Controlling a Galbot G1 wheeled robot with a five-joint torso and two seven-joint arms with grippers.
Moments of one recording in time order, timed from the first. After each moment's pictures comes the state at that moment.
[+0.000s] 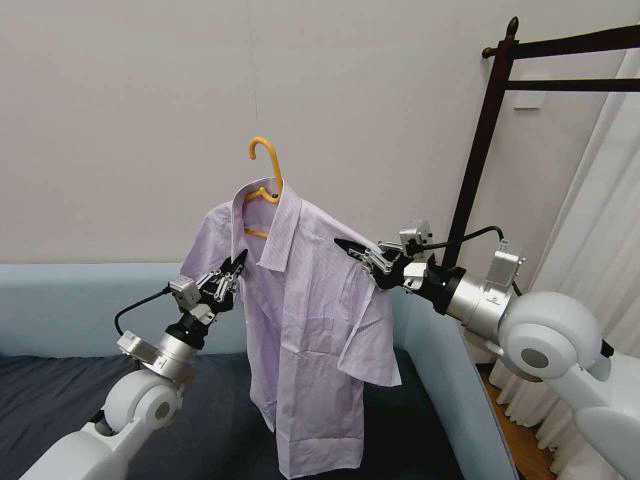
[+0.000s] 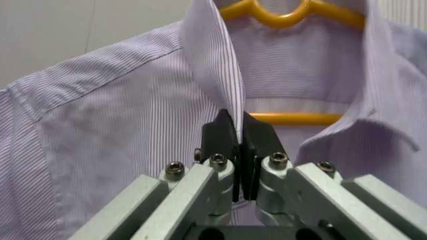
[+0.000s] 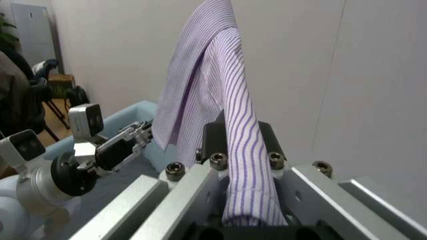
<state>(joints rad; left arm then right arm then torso) 0.84 -0.84 -0.17 -1.83 -0.96 -0.38 0.20 -0.48 0.71 0.07 2.14 1.12 -0.38 -0.10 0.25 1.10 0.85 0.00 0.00</state>
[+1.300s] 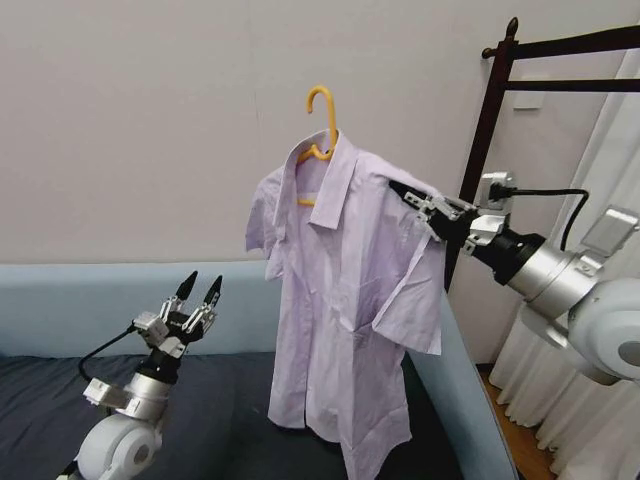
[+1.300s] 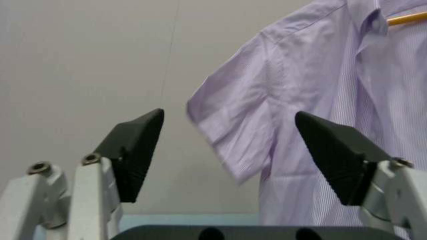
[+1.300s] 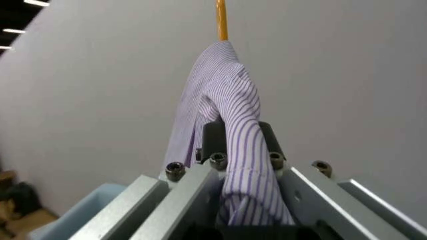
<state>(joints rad) 1.15 -0.88 -0.36 -1.80 -0.87 -0.53 0.16 -0.57 0.63 0.42 2.28 1.47 -0.34 0.24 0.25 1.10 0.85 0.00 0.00</state>
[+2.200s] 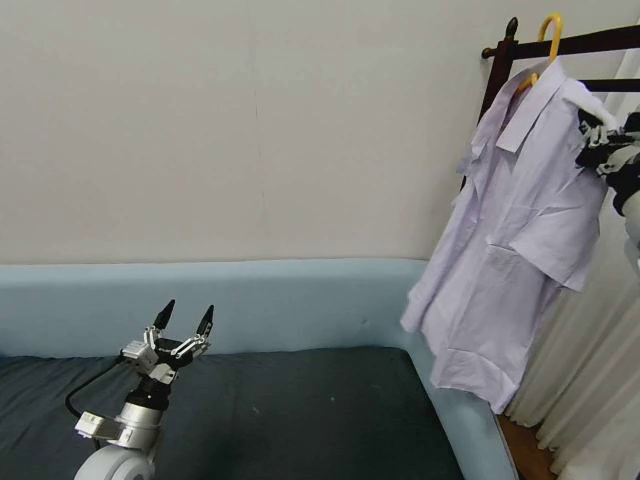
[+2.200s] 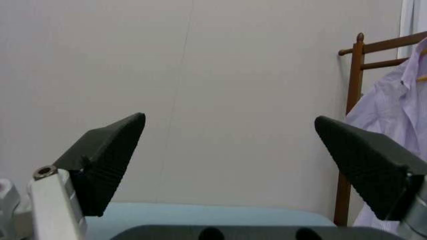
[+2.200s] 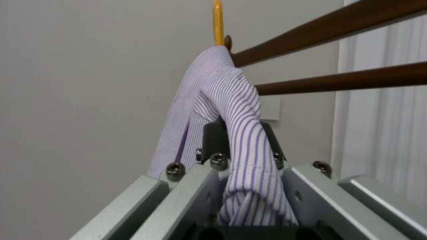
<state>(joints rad) 1.19 -0.91 -0.38 -1.77 -0.85 -0.57 0.16 -0.51 0.64 0.50 1.94 0.85 -0.38 0.41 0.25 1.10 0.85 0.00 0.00</state>
